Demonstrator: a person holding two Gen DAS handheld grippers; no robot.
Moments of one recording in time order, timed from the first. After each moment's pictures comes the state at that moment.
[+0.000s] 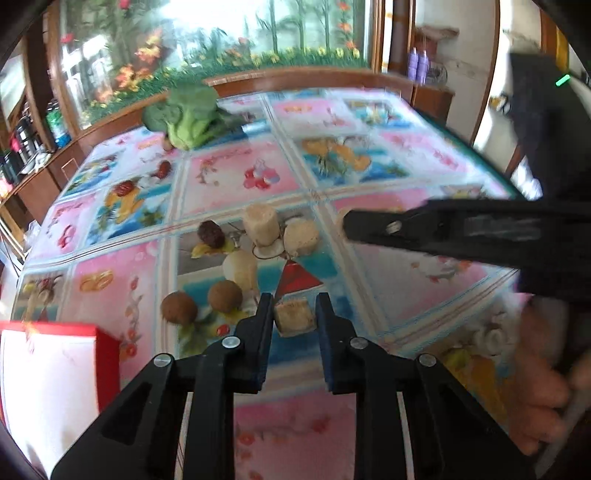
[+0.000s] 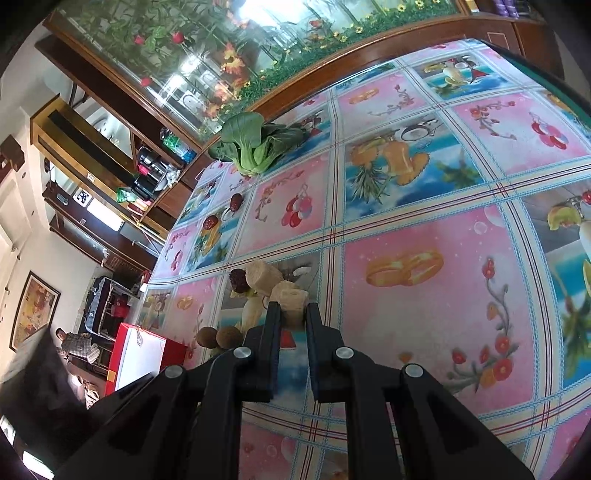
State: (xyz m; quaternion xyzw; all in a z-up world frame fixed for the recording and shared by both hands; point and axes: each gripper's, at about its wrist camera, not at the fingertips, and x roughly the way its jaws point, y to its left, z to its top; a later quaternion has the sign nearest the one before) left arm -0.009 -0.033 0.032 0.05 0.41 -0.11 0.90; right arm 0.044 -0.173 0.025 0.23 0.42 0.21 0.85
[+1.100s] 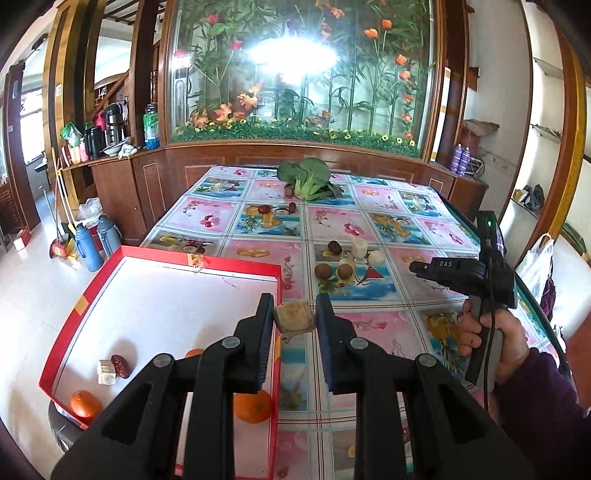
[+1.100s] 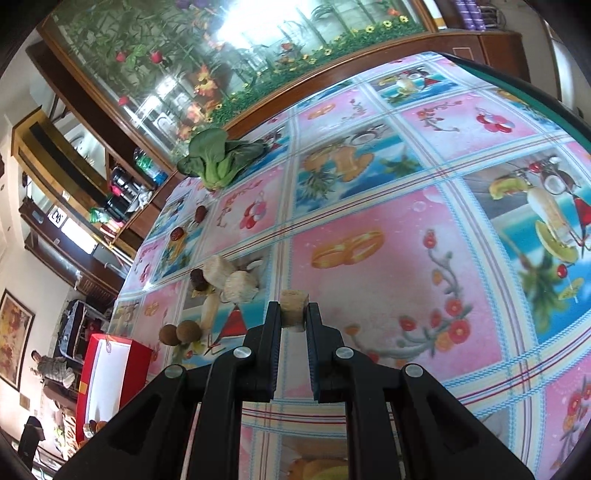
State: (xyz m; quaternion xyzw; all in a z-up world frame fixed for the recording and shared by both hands) left arm -0.175 0.089 0.109 -0.04 0.29 -0.01 0.95; right arm 0.015 -0.193 0.010 0.24 0.39 0.13 0.88
